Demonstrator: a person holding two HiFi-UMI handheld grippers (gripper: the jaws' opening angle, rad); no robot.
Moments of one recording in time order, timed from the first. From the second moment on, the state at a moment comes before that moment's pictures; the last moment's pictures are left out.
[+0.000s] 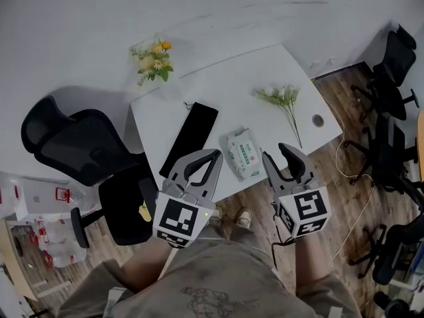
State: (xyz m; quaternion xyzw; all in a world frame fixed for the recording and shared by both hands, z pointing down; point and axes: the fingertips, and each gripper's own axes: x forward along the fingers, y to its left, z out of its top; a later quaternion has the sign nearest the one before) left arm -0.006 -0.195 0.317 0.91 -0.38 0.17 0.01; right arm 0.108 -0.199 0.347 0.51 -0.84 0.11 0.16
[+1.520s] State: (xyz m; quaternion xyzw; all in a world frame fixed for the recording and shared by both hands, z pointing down) left arm 0.043 -0.236 0.641 0.86 -0.32 0.29 0.26; right arm 0.069 -0.236 0.622 0.44 -0.80 0.14 0.38
